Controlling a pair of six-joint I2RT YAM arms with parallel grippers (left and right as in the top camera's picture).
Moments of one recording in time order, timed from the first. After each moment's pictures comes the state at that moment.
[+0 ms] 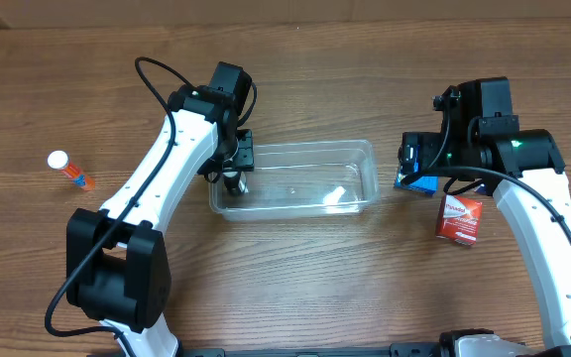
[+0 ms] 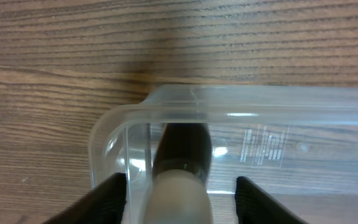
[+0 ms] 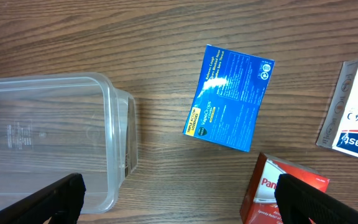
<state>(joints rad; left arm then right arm) -0.32 1.87 1.53 -1.09 -0.04 -0.40 0.08 1.42 1.28 -0.99 -0.08 0.13</state>
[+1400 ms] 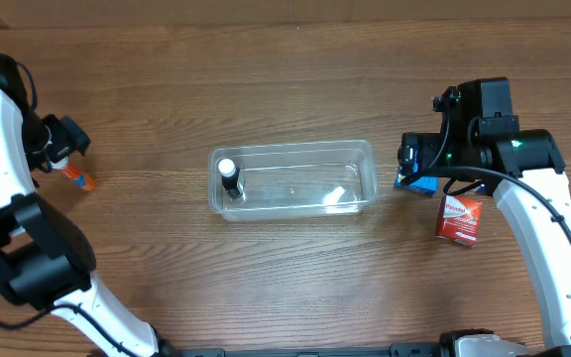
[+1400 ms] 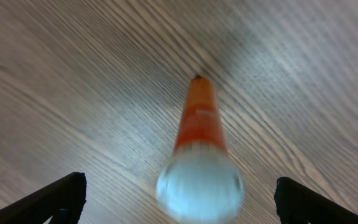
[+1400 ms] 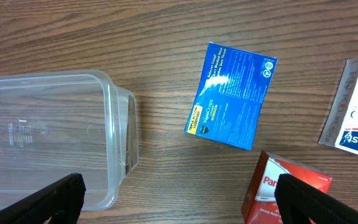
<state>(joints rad) 0.45 2.07 1.89 -1.37 -0.11 -0.33 0.08 1.42 1.28 -1.00 -0.09 0.13</state>
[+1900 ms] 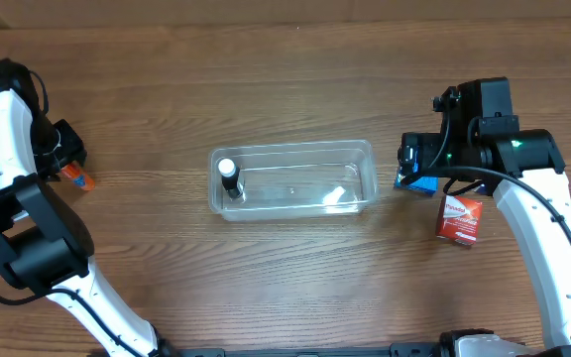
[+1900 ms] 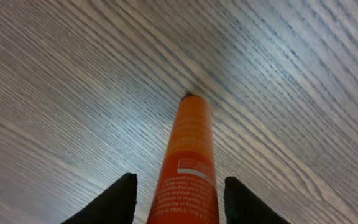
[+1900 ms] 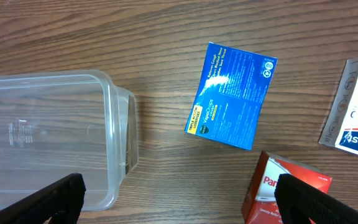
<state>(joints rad) 0.45 2.16 1.89 -1.31 -0.10 -0.29 0.08 1.42 1.28 -1.00 -0.09 0.13</state>
